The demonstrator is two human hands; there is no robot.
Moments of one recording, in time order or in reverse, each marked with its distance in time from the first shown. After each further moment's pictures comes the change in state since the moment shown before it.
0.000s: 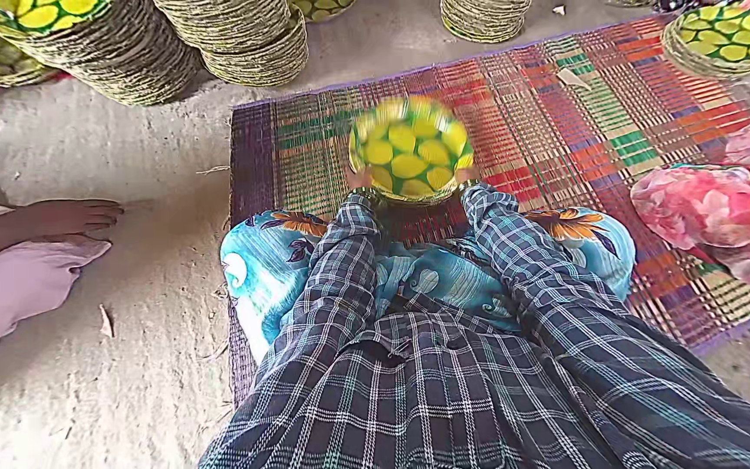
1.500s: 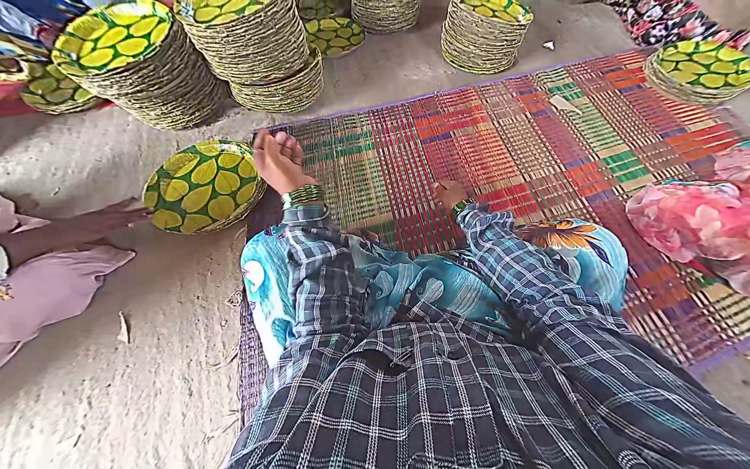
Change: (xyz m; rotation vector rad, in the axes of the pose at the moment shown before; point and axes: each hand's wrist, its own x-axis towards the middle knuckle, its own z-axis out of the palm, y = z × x) left_hand -0.055 0.113 -0.144 -0.873 0.351 0.403; right_hand -0.018 -0.014 0.014 -0.052 -0.276 -0.321
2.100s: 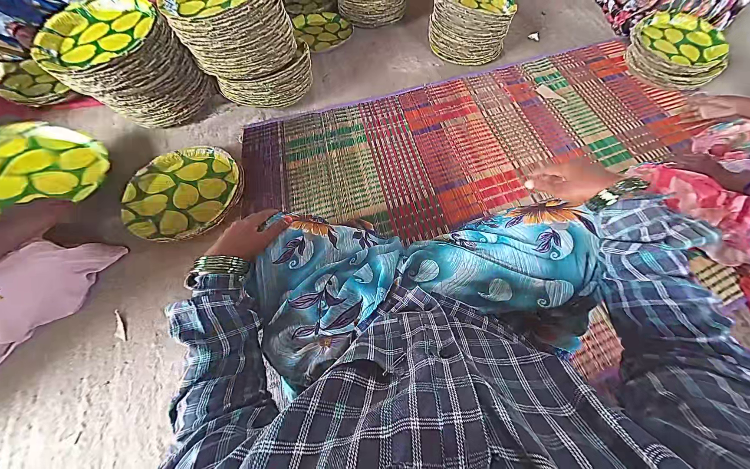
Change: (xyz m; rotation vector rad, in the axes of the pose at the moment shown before) left_hand 0.013 0.051 -0.171 1.639 -1.015 -0.062; right_hand -0.191 -0.016 -0.205 -0.590 -0.091 0.028
